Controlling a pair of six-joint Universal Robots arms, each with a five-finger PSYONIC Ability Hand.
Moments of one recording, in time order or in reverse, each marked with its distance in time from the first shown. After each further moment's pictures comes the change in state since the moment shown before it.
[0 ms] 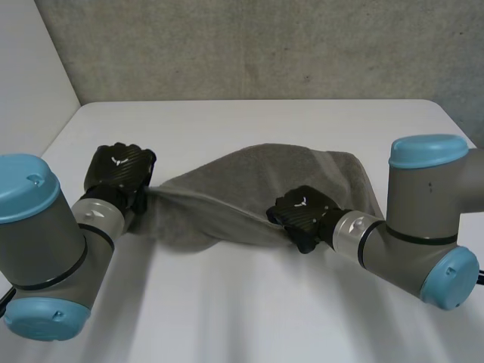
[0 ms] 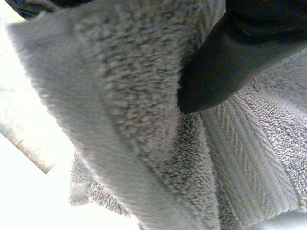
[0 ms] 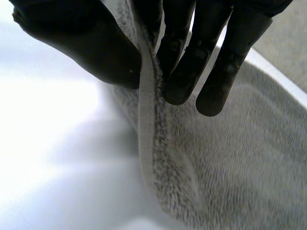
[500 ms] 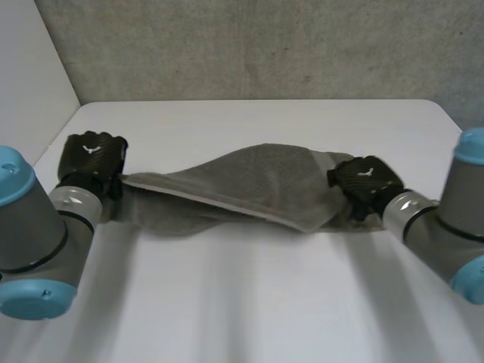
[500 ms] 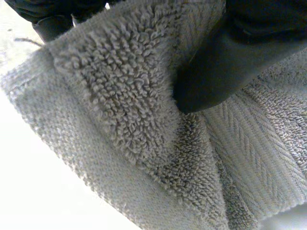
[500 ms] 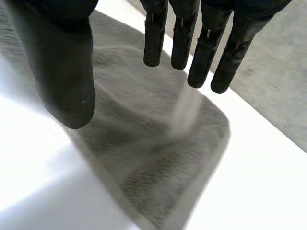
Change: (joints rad) left arm 0.111 0.000 -0.001 0.069 0.005 0.017; right arm -0.184 -0.136 0.135 -0.173 0.153 0.098; left_hand 0.000 0.000 0.000 0.000 0.000; right_hand -0.784 -0.784 -0.777 -0.783 -0.817
